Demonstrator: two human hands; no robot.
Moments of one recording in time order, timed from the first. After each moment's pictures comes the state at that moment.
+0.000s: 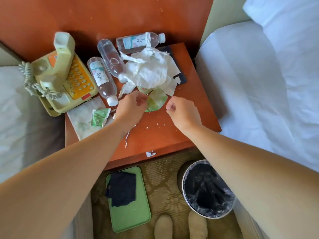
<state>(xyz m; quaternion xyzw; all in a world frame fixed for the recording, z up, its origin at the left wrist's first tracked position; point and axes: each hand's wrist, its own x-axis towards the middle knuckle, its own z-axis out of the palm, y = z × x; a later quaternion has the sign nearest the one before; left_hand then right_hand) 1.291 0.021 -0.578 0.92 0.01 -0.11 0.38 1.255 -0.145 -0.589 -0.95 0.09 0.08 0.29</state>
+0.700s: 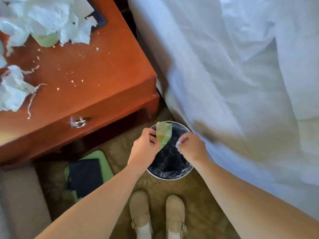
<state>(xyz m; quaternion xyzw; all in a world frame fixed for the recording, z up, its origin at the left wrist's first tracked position) 1.065 -0.125 -0.735 0.85 -0.02 -0.32 0.42 1.011 -0.275 -0.729 -0.81 0.38 0.21 0.39</state>
